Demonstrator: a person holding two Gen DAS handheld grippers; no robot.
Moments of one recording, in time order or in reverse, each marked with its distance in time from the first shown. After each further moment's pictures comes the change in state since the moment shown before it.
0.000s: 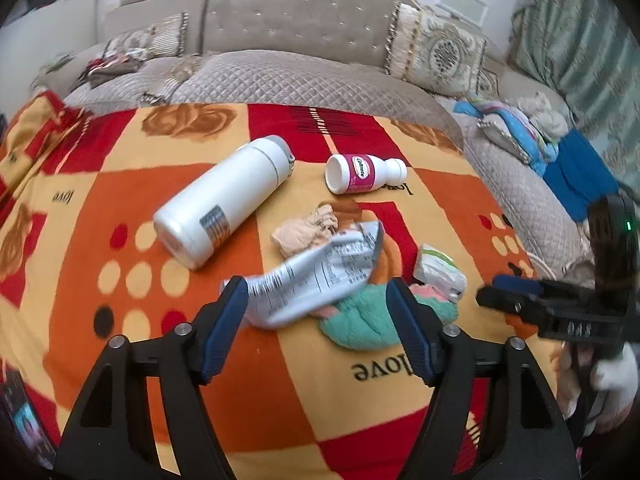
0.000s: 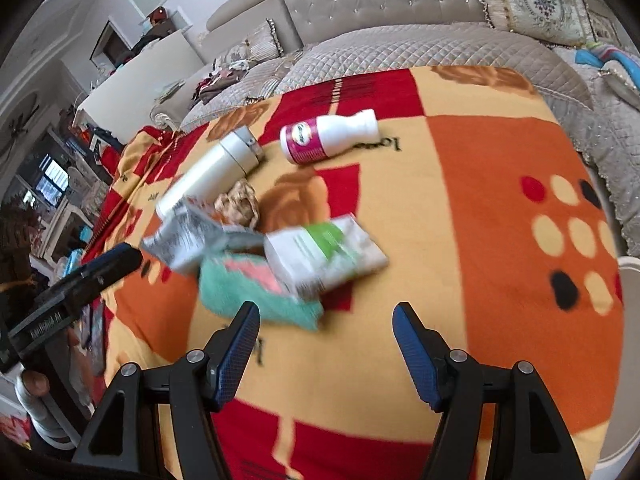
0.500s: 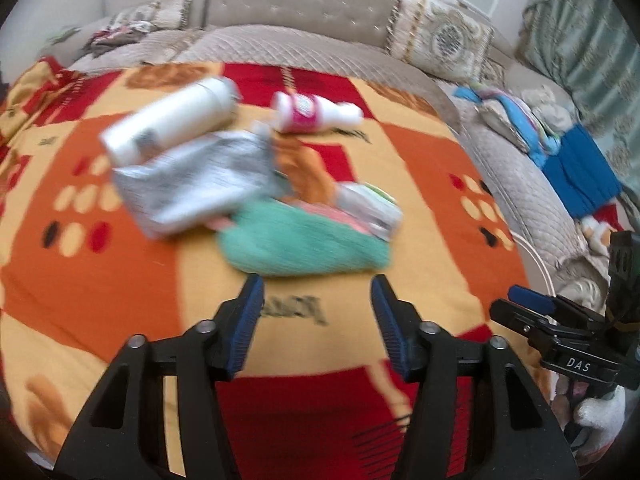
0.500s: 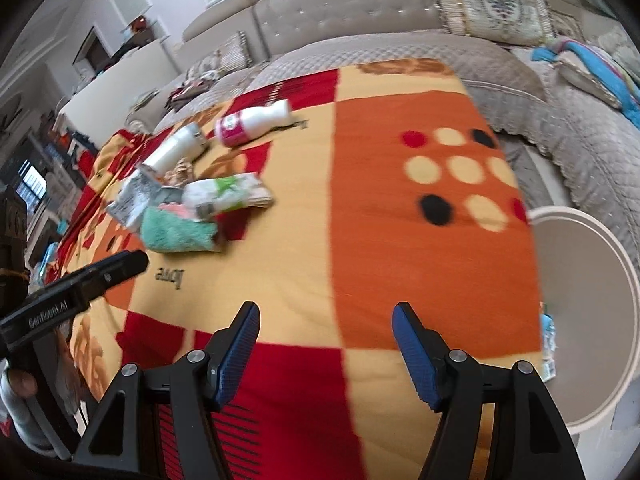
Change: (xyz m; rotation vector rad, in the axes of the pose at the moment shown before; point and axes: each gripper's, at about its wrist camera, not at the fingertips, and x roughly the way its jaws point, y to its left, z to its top) left arm 0.005 -0.074 -0.054 -0.091 0.036 0.022; right arm -0.051 -0.066 -0.070 0.000 -0.049 -0.101
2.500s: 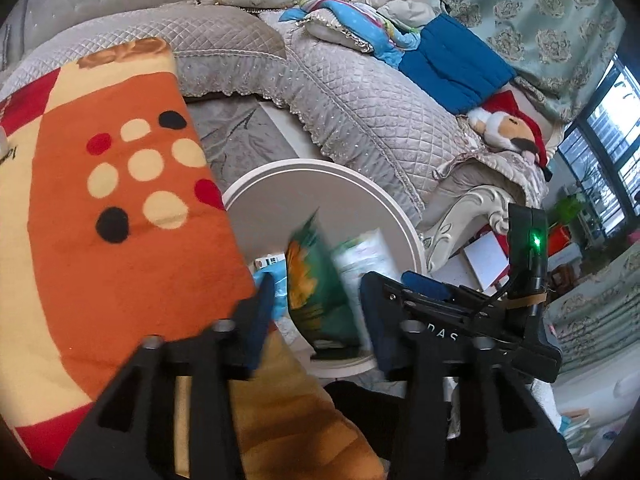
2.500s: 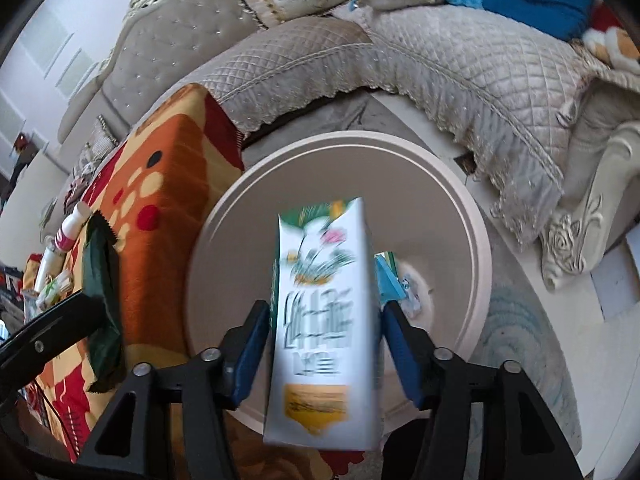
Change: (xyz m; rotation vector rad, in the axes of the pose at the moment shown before) left arm 0.100 -0.319 -0.027 0.328 0.216 -0.393; right arm -0.054 -0.256 -0.070 0.462 -0.057 -0.207
